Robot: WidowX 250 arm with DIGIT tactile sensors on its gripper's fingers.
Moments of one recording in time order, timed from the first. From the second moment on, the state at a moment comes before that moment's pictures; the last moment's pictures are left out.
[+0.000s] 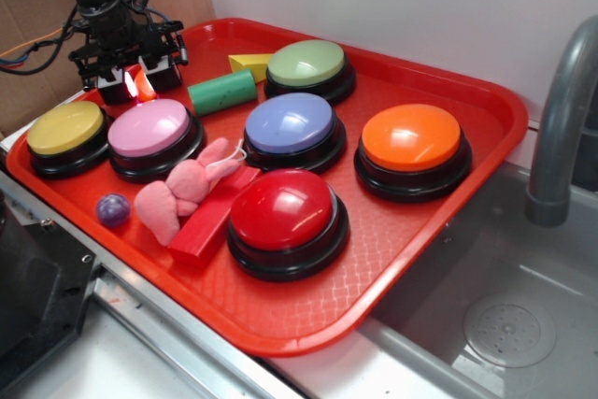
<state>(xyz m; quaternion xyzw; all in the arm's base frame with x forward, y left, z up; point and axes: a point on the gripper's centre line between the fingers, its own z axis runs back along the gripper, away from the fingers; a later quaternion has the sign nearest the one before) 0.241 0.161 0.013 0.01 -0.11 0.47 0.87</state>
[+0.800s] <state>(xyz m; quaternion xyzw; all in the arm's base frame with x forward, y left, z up) 0.242 0.140 0.081 0.04 -0.11 0.42 0.90</state>
